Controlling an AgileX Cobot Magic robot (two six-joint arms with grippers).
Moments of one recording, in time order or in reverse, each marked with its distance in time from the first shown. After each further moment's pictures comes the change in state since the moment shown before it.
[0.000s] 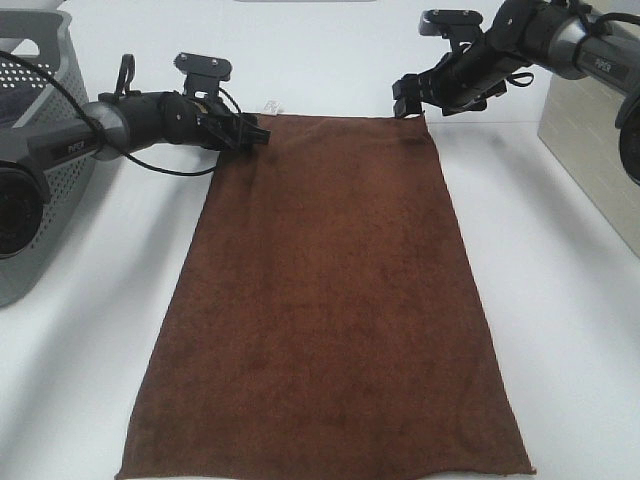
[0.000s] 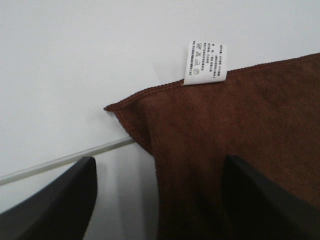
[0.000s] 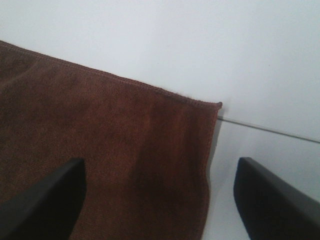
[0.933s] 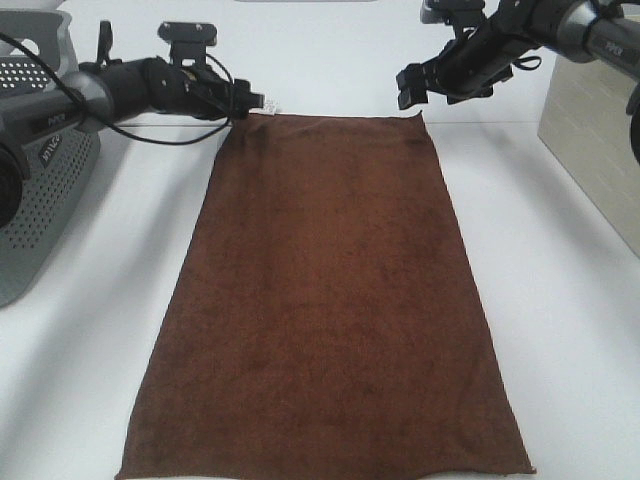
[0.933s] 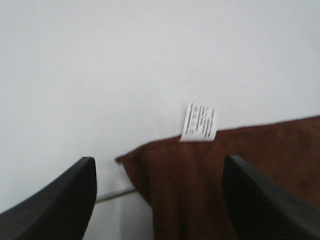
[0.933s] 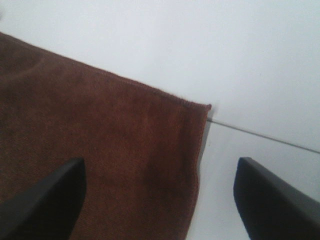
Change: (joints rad) left arm 0.014 -0.088 0.000 -0.104 0.020 -0.001; right arm 0.000 -0.060 0.000 -0.030 0.056 -0.022
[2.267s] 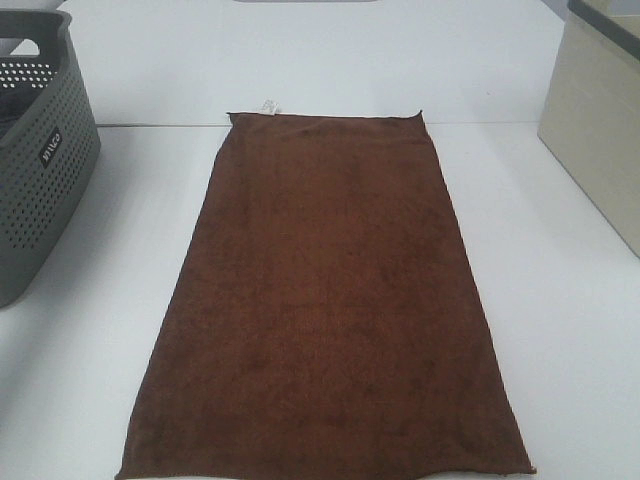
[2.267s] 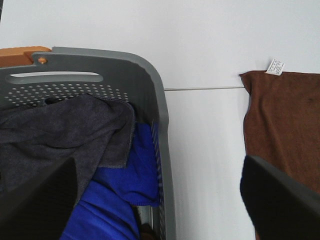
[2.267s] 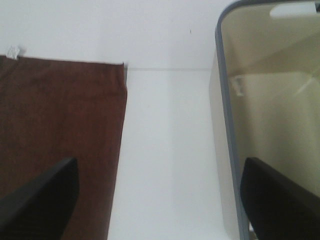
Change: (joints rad) left arm 0.262 -0.655 0.020 0.223 1.029 -0.184; right arm -0.166 -0.796 0.322 -0.179 0.522 0.259
